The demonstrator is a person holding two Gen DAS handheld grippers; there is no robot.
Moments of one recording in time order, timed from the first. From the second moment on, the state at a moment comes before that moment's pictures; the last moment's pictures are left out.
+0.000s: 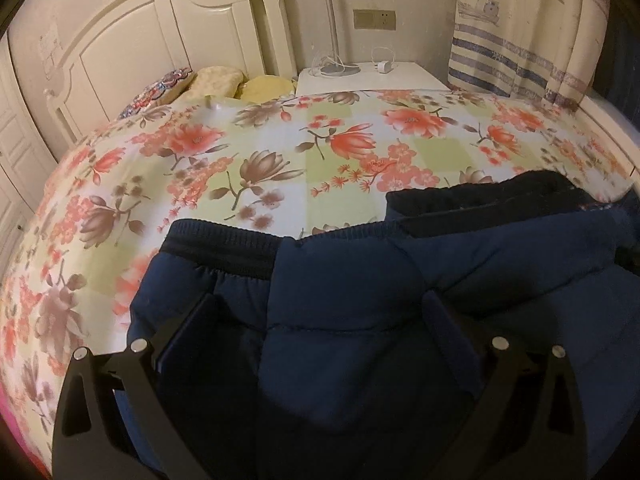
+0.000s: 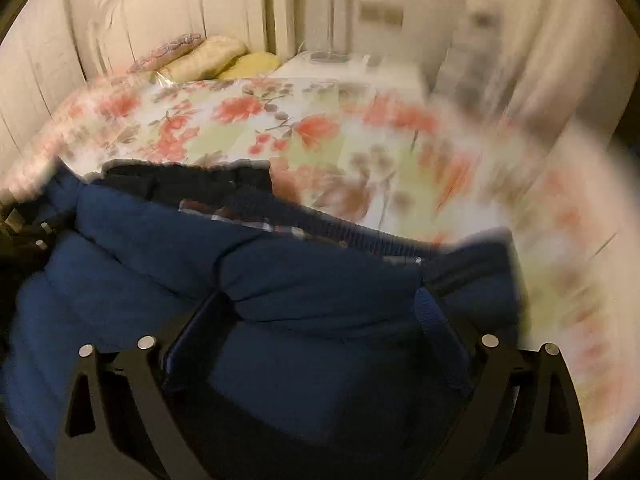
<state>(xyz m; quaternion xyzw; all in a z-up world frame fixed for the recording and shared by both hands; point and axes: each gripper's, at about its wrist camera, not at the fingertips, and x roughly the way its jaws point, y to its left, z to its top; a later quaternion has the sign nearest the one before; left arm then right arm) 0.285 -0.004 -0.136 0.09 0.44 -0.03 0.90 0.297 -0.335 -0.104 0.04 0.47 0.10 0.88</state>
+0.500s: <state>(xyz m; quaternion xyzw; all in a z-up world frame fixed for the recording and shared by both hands) 0.284 -0.005 -0.138 0.09 0.44 -0.03 0.90 0.282 -0.393 -0.112 0.10 0.50 0.01 0.86</state>
